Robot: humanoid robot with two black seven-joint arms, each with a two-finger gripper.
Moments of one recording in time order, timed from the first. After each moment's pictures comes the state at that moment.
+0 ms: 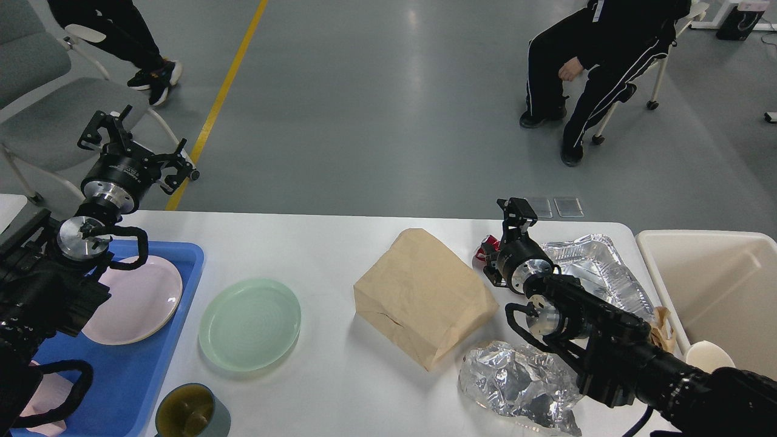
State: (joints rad) left arm -0.86 0.31 -1.01 -0.31 -0.15 -0.45 -0.06; right arm 0.66 -0.08 0.54 0.69 -0.23 -0.22 0.24
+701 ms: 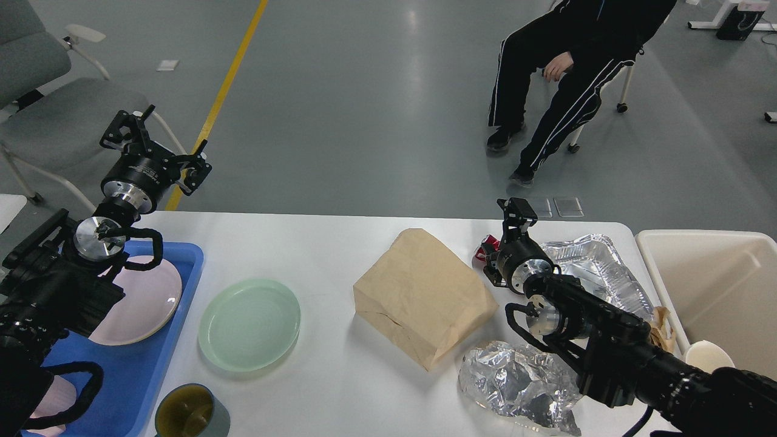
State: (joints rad) left arm -0.86 0.30 -0.92 -0.37 -0.15 -0.48 0.00; right arm 0.66 -0.08 0.54 0.69 -0.23 -0.22 0.24
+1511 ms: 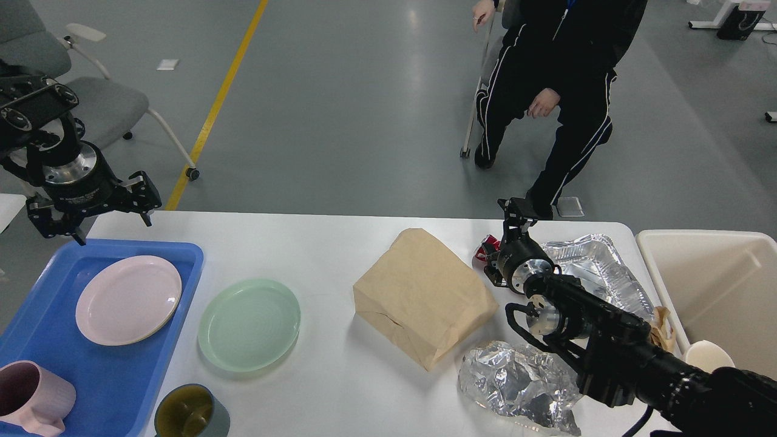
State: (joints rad) left arm -1.59 0.44 0.99 -0.52 -0.14 -0.93 0.59; right arm 0.66 -0.08 0.54 0.69 -0.23 -0.22 0.24
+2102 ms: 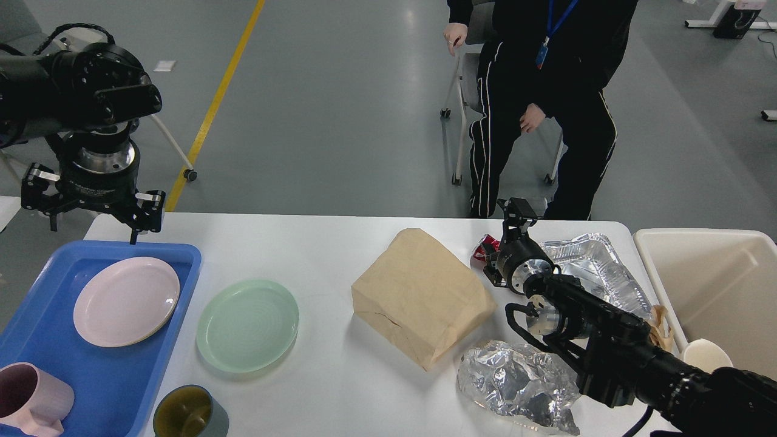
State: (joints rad) left arm -1.92 0.18 1.39 -0.94 -0.13 -0.96 0.58; right arm 0.66 -0.08 0.54 0.69 -0.23 -0.22 0.24
